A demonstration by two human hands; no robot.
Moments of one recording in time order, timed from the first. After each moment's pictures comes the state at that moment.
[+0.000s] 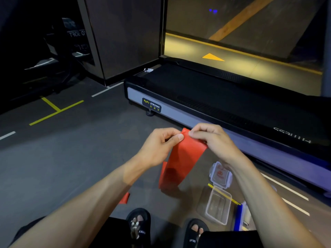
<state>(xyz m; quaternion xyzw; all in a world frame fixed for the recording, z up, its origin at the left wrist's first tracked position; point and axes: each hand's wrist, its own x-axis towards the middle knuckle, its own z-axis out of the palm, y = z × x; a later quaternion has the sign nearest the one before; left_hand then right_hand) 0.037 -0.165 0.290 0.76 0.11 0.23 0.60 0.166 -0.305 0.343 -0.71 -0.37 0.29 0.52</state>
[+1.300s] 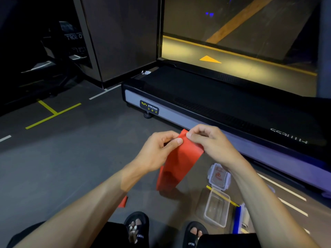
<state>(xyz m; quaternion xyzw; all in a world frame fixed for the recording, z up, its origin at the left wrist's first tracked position) 0.036 -0.169 0.289 0.77 0.11 0.23 0.59 0.172 -0.310 0.338 -0.73 -0.41 0.25 0.49</state>
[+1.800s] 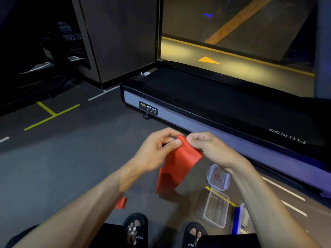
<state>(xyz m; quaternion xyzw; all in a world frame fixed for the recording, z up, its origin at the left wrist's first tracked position) 0.036 -0.169 0.294 0.75 0.08 0.22 0.62 0.171 -0.312 0.340 -0.70 -0.43 0.35 0.44</state>
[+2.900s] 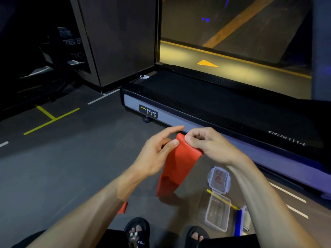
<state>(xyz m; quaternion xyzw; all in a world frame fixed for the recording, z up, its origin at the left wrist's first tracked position) 0.030 -0.166 0.296 0.78 0.08 0.26 0.56 0.180 -0.302 0.348 -0.71 -0.48 0.29 0.43</state>
